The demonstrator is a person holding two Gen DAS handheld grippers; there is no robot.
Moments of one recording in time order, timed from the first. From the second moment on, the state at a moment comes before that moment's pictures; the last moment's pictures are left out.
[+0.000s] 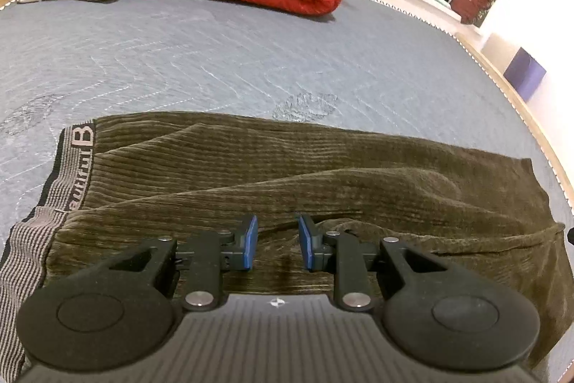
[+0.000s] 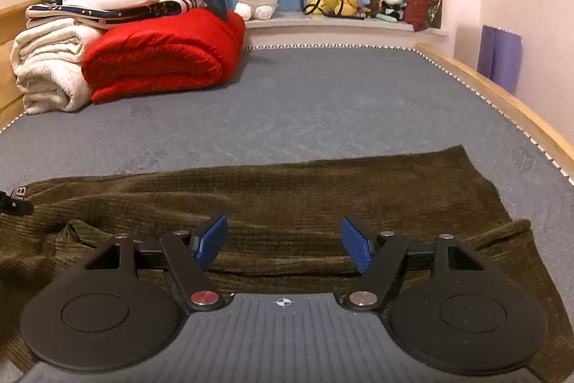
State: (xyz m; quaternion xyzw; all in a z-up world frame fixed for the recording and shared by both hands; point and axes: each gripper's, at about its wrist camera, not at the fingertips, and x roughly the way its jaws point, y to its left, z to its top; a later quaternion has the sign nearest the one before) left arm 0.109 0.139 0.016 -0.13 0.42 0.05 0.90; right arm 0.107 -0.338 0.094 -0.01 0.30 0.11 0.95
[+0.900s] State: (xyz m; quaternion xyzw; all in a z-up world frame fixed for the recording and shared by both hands) left arm 0.115 0.204 0.069 -0.20 0.37 0.08 0.90; right arm 0.136 -0.346 0.091 0.07 0.32 0.11 0.94
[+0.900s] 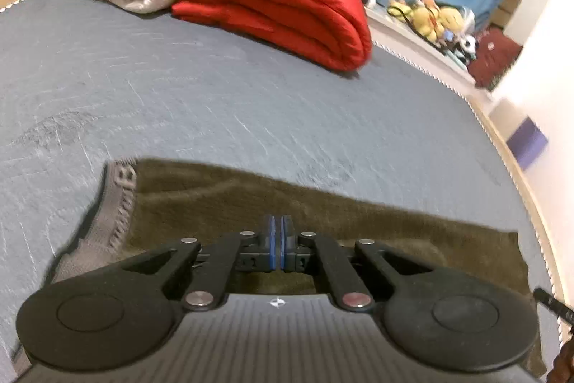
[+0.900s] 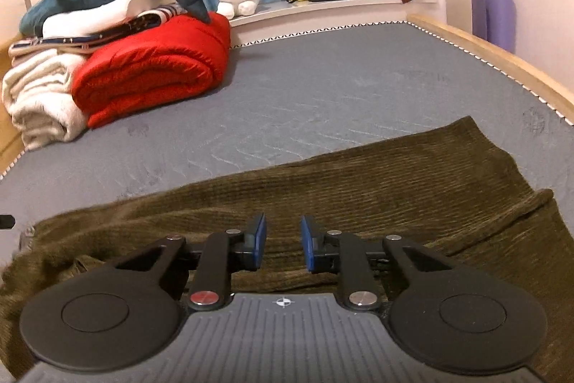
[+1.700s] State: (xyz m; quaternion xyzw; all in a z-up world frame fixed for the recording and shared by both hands) left arm 0.270 0.287 -0.051 -0.02 0.51 -0.05 0.86; right arm 0.144 -0.371 0.098 0.09 0.32 0.10 0.94
